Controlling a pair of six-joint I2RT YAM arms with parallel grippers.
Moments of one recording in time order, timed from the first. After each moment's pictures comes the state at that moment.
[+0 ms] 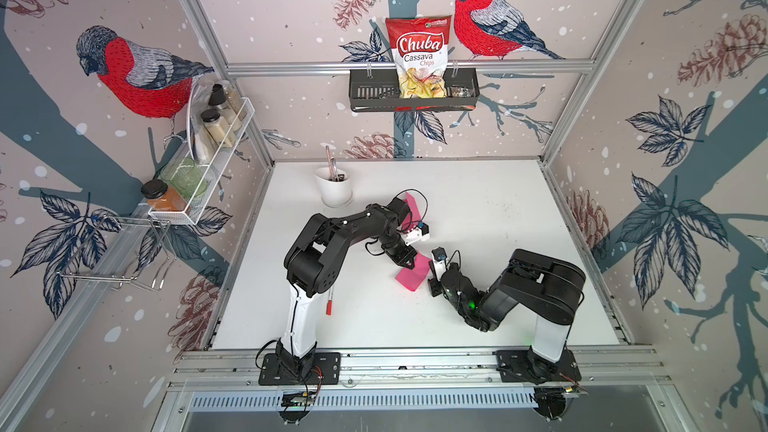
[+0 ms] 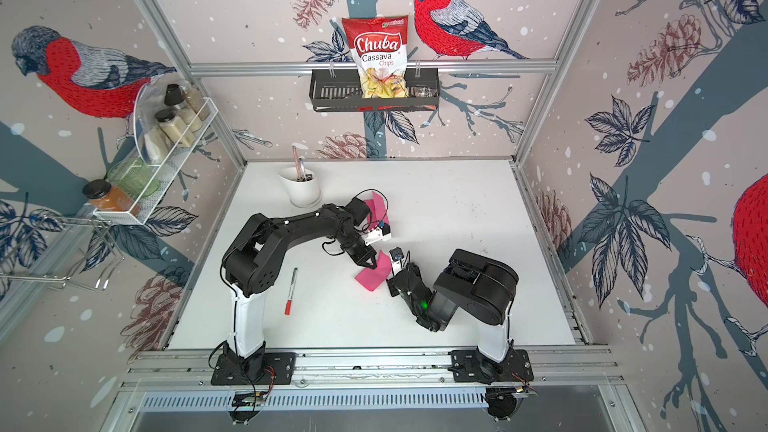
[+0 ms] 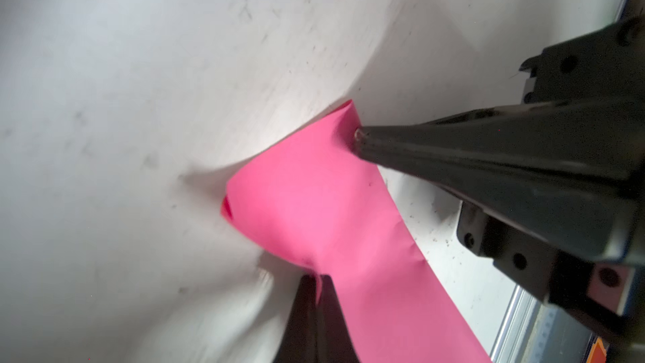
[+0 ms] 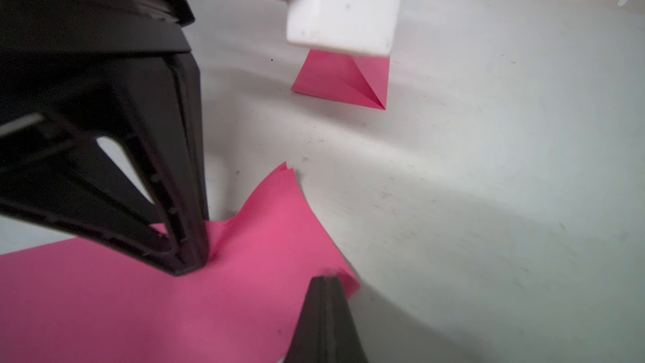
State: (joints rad) left arm -0.61 2.06 1.38 -0.77 0.55 0.31; right arm 0.99 1.84 0.32 1.02 0.46 0.18
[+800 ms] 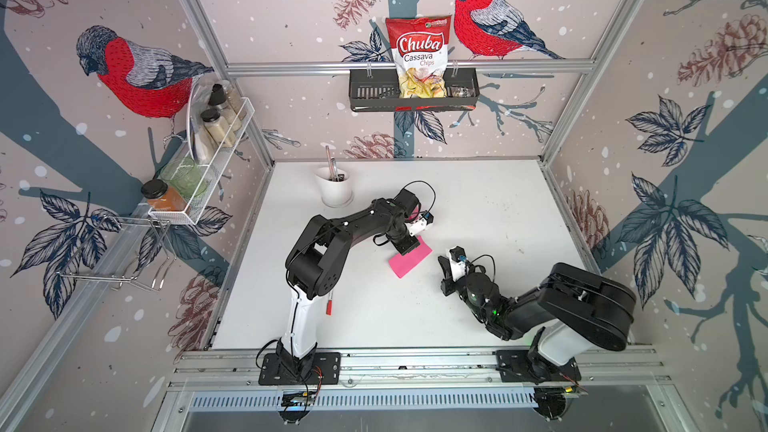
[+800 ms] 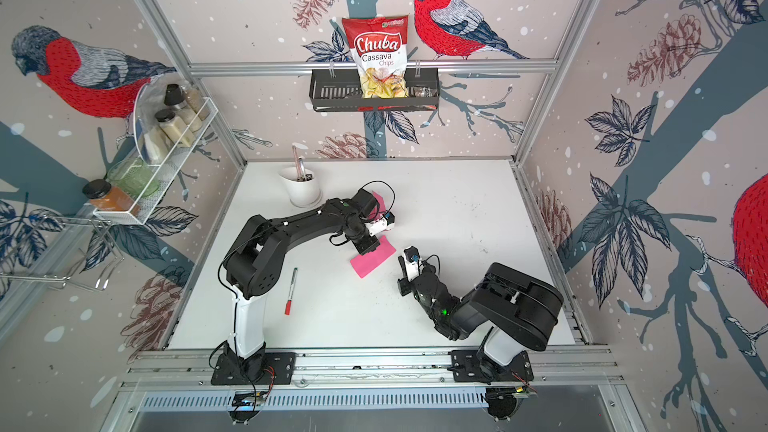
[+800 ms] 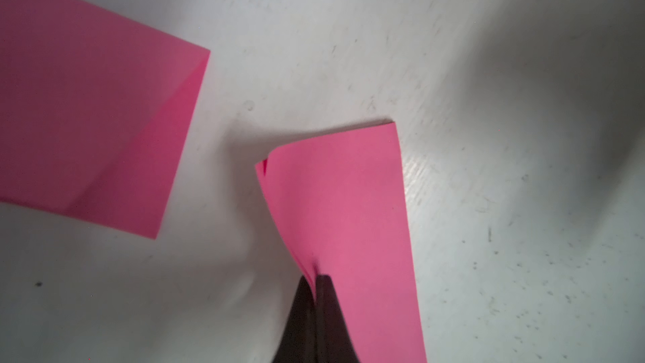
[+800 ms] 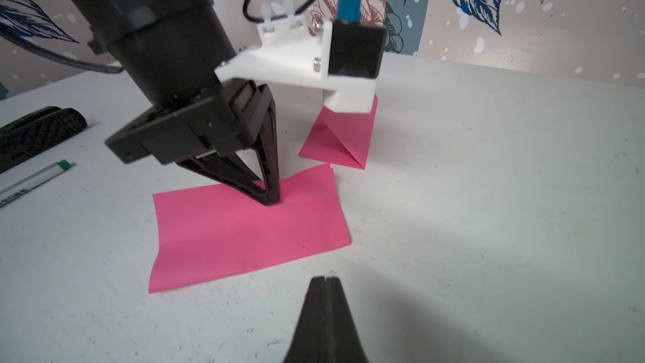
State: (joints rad) left arm -0.66 2.05 1.47 -0.72 0.22 0.34; right arm 0.97 1.56 0.16 1.14 0.38 0.11
